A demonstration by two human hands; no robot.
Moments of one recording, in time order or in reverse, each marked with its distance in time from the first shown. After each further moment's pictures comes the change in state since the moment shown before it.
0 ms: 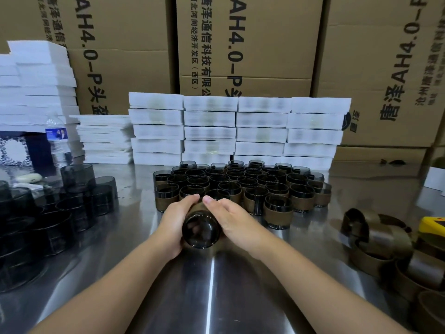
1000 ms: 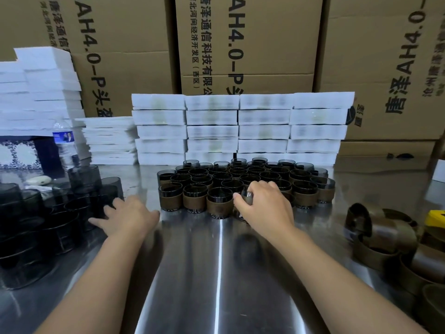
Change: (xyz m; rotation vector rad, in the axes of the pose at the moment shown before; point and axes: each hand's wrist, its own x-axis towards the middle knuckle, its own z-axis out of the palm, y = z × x) left_hand 0.034 0.013 -0.073 1.425 0.579 -0.124; right_hand 0.000 0.021 -0.040 -0.778 0.496 0.002
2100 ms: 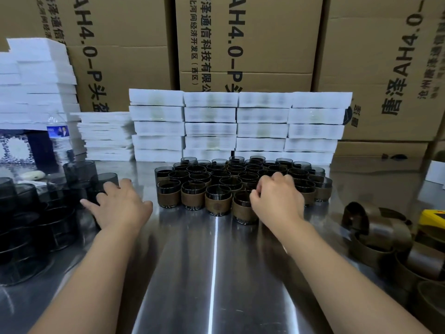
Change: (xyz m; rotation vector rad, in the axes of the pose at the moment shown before) left_hand -0.006 -0.002 -0.015 0.003 0.145 0.091; right_hand 0.005 0.000 -0.016 -0.296 0.029 0.126
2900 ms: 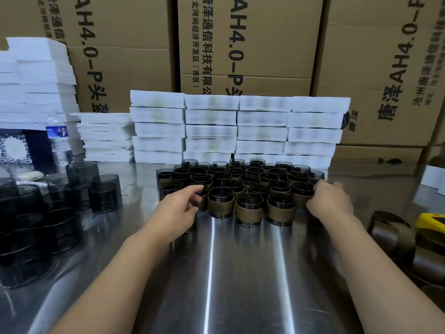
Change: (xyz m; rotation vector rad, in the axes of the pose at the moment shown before) left_hand -0.023 0.033 0.018 -0.602 -0.228 0.649; right_hand 0.031 0.082 -0.011 -0.001 -0.208 0.497
